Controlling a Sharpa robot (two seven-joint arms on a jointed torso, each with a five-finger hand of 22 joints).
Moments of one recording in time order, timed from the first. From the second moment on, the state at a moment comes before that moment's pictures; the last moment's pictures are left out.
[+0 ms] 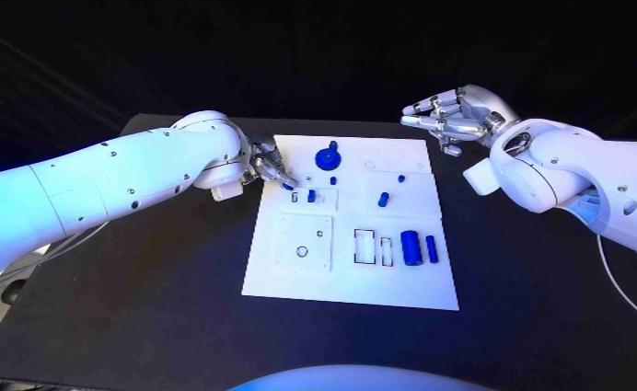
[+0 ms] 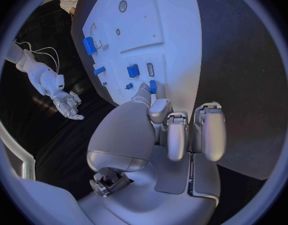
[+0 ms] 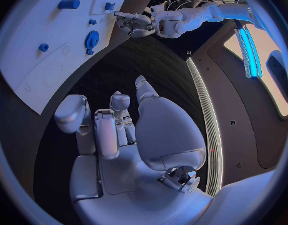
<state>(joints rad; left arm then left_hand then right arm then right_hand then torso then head) 1.28 -0.71 -0.02 1.32 -1.04 0.13 -0.51 1.41 0.08 0.04 0.16 0.05 0.98 0.03 0.47 0.69 1.34 -0.04 1.13 1.10 1.47 -0.09 1.57 1.31 0.03 1.46 0.02 1.48 1.31 1.30 -0.88 -0.03 1.50 -0.63 -0.35 0.10 1.27 -0.01 -0.02 0.10 0.17 0.94 0.15 0.12 0.08 1.20 0.07 1.01 1.04 1.47 -0.01 1.44 1.31 0.11 1.30 0.09 1.25 0.95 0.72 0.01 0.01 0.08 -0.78</state>
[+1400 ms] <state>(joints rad) 1.27 -0.72 -0.02 1.36 -1.07 0.18 -0.55 1.41 0.08 0.05 0.17 0.04 0.98 0.03 0.48 0.69 1.34 -0.05 1.13 1.10 1.47 -0.09 1.57 1.31 0.03 1.47 0.01 1.48 1.31 1.29 -0.88 -0.03 1.50 -0.63 -0.34 0.10 1.27 -0.01 -0.02 0.10 0.17 0.94 0.15 0.12 0.08 1.20 0.07 1.01 1.04 1.47 -0.01 1.44 1.31 0.11 1.30 0.09 1.25 0.95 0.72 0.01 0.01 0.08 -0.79</state>
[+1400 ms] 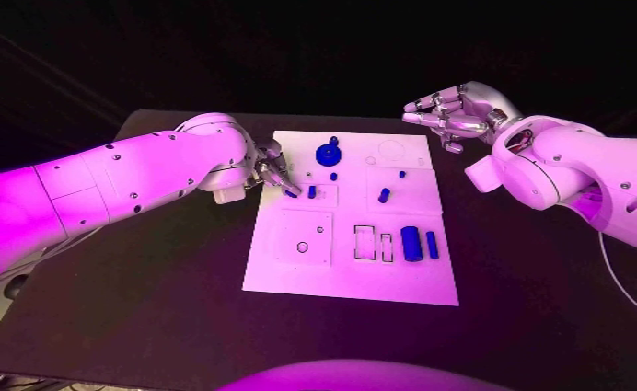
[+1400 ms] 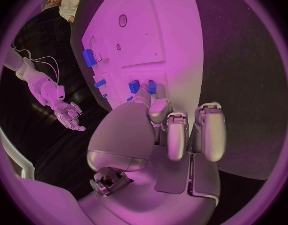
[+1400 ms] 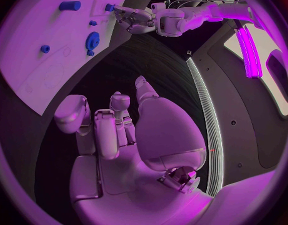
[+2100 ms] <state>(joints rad) 1.27 -0.69 -0.02 1.35 -1.08 0.18 -0.60 1.34 0.04 0.10 0.14 0.05 0.99 0.04 0.51 0.72 1.36 -0.05 1.14 1.11 1.47 -0.10 1.57 1.31 0.03 1.46 0.01 1.49 1.31 1.29 -0.88 -0.03 1.51 -0.63 -0.33 0.10 1.27 -0.01 -0.03 0.11 0.17 0.94 0.15 0.12 0.08 1.20 0.07 1.01 1.03 1.47 -0.01 1.44 1.31 0.11 1.29 0.10 1.25 0.95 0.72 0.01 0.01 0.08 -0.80</state>
